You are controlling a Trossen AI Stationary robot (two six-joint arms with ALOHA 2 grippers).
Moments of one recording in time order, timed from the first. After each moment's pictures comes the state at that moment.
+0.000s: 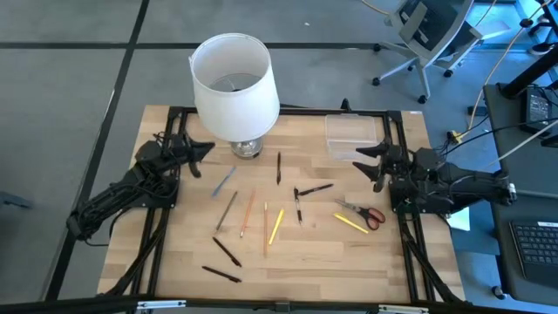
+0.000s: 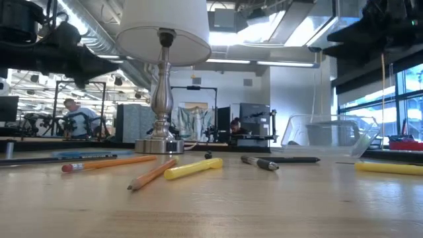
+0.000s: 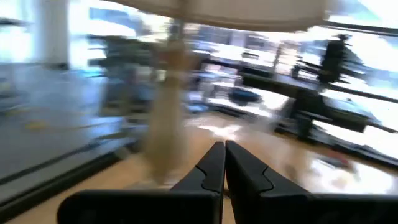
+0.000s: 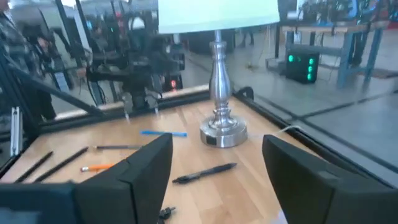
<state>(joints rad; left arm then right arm) 0.69 0.01 0.01 0.06 0.30 -0.20 -0.09 0.22 0.29 -0.14 0.19 0.12</state>
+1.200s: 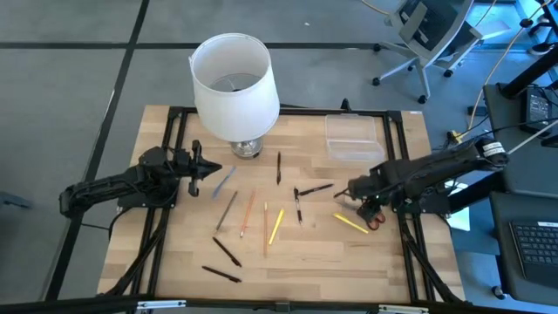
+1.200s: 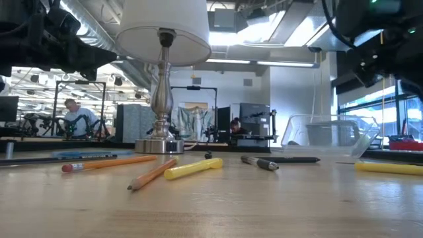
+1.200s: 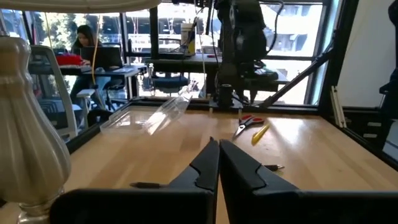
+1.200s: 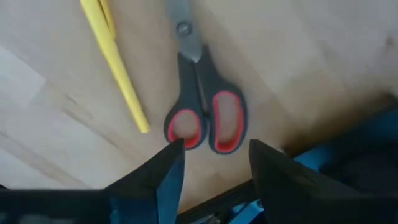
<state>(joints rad) 0.36 0.08 0.01 0.11 0.26 -0.04 0.20 1.20 0.75 -1.17 -0.20 0.92</state>
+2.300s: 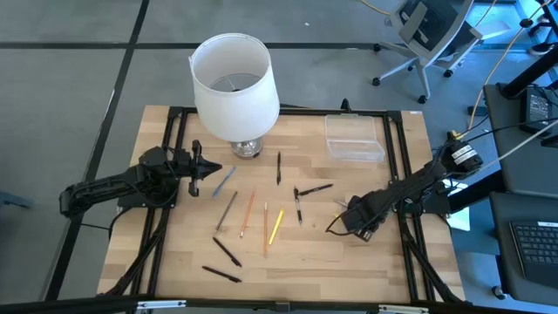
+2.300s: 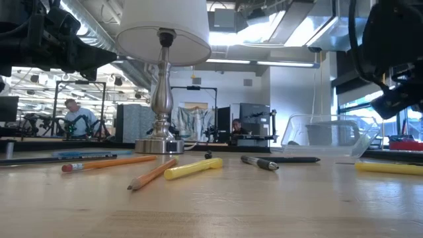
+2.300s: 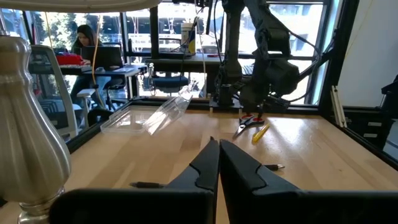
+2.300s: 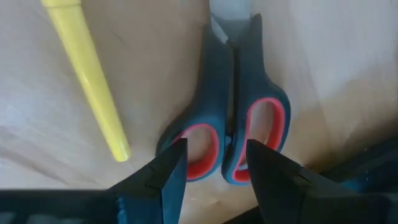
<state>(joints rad) 0.36 0.08 0.01 0.11 0.26 -0.04 0.46 1.54 0.73 -1.01 -0.12 1.04</state>
